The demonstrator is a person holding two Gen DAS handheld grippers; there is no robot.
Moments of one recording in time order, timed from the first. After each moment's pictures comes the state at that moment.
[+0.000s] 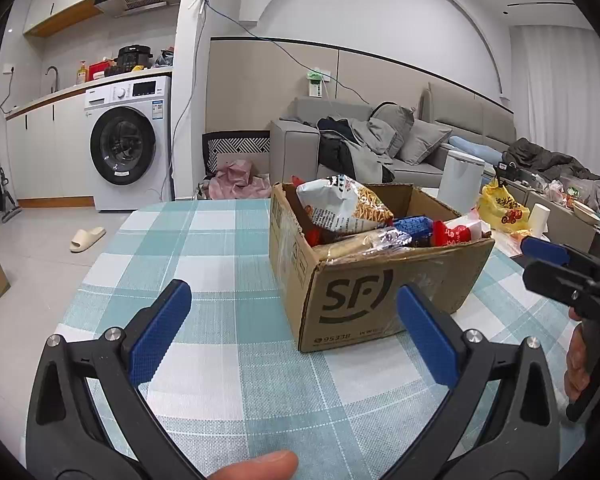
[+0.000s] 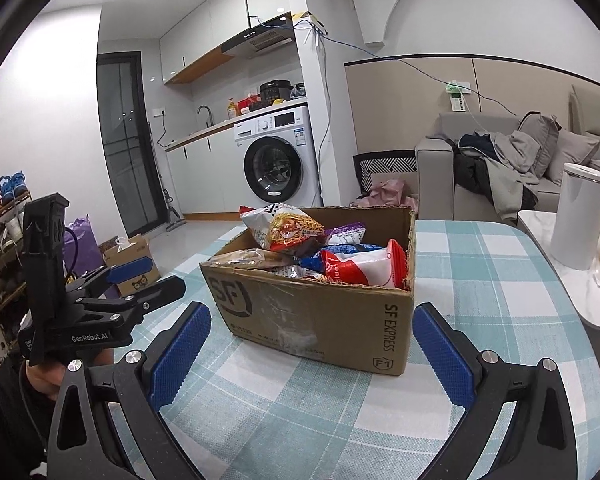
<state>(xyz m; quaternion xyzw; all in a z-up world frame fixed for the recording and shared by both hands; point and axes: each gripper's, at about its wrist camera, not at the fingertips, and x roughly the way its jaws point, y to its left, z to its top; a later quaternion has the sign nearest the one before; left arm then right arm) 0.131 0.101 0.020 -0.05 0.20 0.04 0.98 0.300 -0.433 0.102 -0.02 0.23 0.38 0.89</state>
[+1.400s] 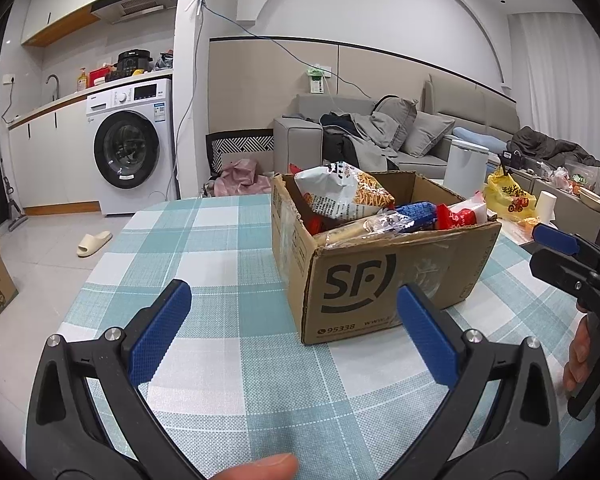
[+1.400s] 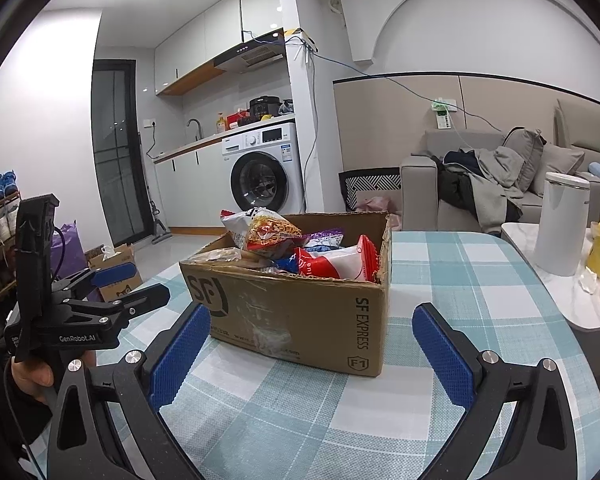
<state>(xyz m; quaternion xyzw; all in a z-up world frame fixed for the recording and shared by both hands) 0.132 0.093 0.010 -0.03 0.21 0.05 0.98 0.295 -0.445 0.082 -0.02 0.20 0.36 0.91</state>
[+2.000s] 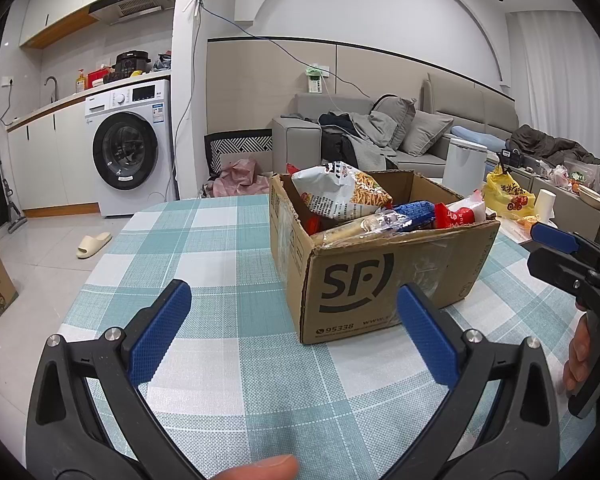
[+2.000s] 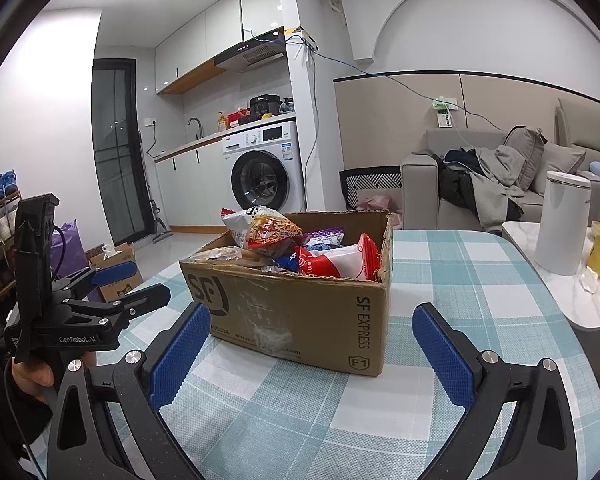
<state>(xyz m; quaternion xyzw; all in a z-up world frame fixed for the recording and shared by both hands) 0.132 0.092 0.010 -0.03 0.21 0.05 0.98 0.294 -0.445 0.082 -0.02 0.20 0.36 0.91</state>
